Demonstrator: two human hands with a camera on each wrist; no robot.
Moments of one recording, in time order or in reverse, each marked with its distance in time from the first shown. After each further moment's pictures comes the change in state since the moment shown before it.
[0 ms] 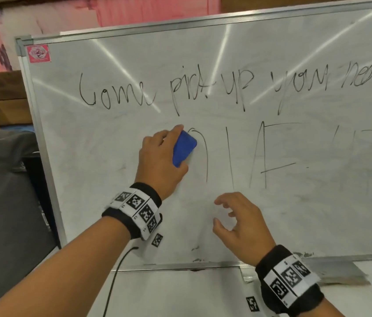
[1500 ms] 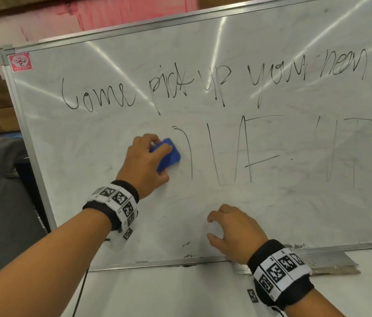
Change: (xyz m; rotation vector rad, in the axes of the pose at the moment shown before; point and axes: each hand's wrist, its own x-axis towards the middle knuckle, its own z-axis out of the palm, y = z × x) left_hand 0.003 -0.021 0.007 0.302 -0.110 0.258; right_hand -0.009 0.018 -0.015 -0.423 -0.505 0.168
